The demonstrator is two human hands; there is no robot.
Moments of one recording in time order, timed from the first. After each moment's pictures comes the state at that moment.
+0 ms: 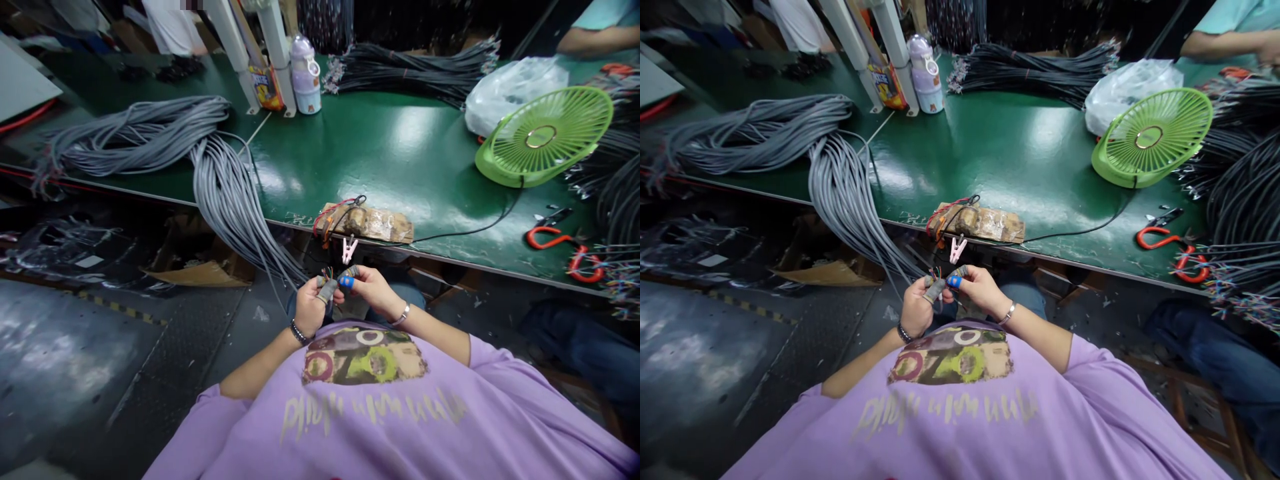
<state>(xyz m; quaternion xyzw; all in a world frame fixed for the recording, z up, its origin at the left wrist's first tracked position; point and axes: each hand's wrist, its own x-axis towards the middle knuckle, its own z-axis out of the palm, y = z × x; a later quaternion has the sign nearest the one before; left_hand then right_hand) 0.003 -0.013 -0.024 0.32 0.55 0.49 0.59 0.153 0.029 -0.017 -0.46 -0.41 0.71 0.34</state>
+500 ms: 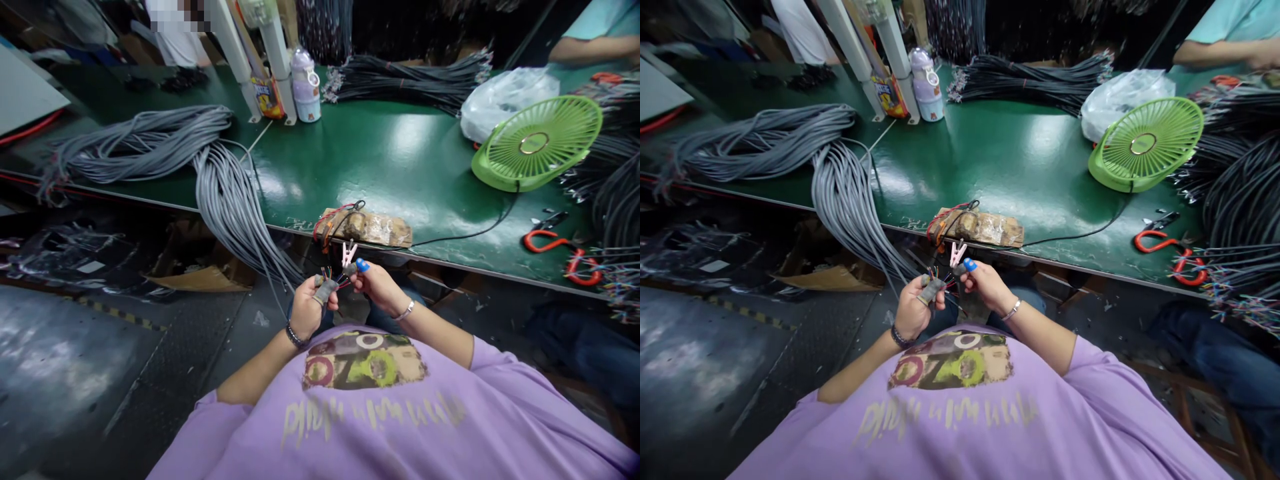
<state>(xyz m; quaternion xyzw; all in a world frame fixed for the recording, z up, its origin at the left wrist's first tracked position) 0.000 -0.005 -0.001 0.31 0.53 0.49 0.62 0.161 0.045 -0.017 -0.45 -0.29 0.76 0.37</state>
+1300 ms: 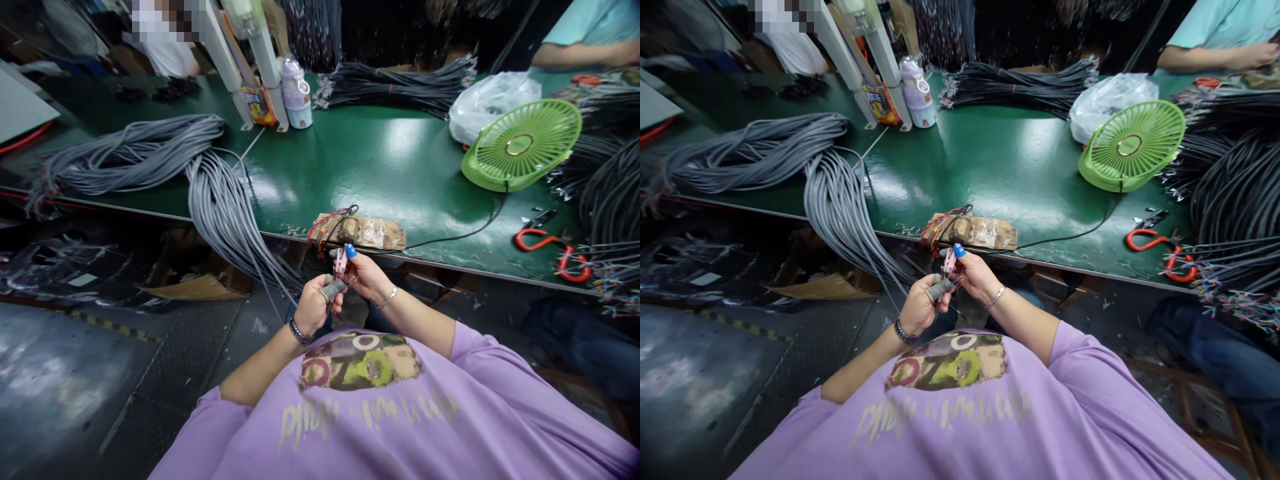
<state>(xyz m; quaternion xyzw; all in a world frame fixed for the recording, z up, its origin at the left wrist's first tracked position) 0.015 0.018 0.005 0.28 0.49 0.43 0.70 0.137 0.078 -0.011 -0.38 -0.17 0.81 0.42</state>
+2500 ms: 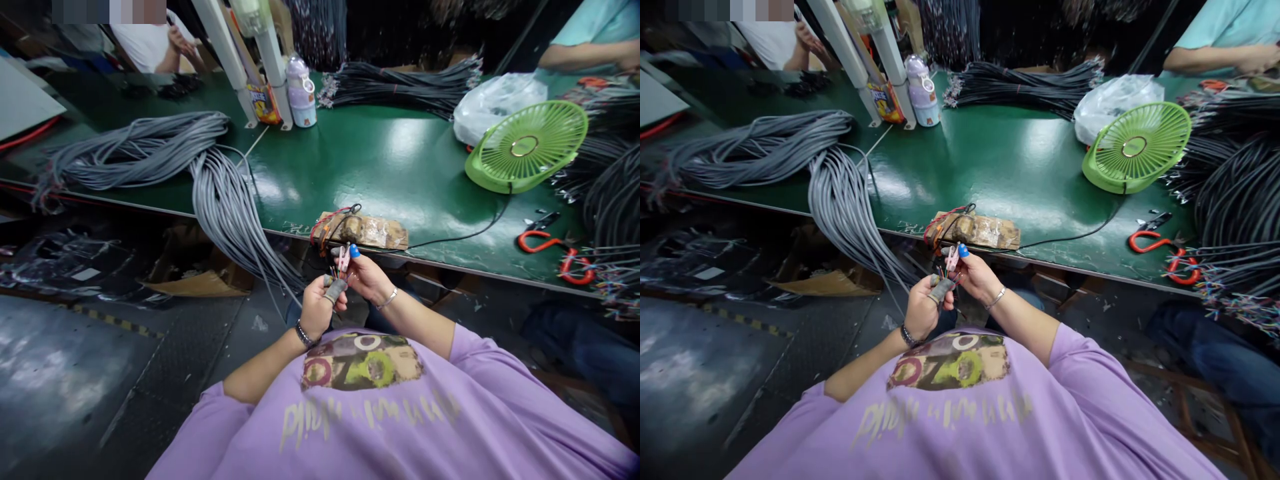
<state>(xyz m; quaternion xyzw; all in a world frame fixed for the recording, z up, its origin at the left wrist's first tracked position) 0.020 0.002 -0.005 0.33 0.52 0.49 0.62 0.137 0.076 -0.022 -0.34 -0.14 0.82 0.43</state>
